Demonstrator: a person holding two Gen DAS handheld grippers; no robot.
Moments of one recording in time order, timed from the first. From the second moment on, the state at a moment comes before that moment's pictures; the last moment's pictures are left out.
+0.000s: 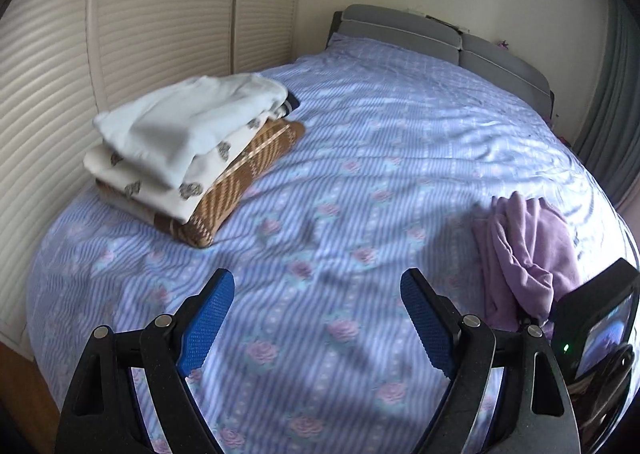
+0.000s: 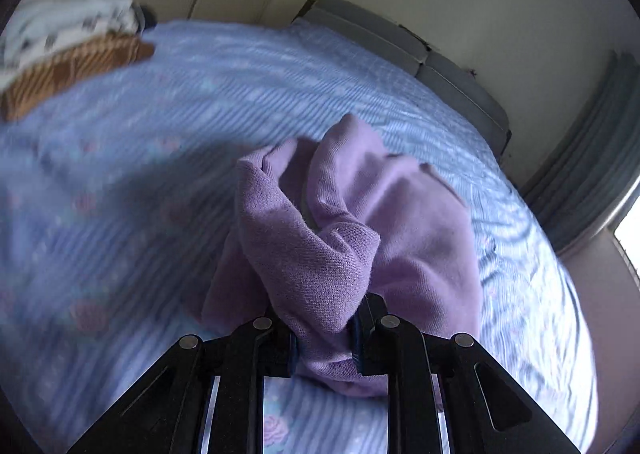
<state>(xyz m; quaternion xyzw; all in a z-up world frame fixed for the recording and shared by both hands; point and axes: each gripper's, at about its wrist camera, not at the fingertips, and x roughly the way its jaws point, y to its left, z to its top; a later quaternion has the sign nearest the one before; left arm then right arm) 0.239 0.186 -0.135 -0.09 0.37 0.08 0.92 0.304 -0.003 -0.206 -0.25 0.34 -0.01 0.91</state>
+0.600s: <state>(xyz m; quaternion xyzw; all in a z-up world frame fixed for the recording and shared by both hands) 0.264 0.137 -0.121 -0.08 0.37 -0.02 0.93 0.258 -0.048 -0.164 -0.13 0.32 0.04 0.94</state>
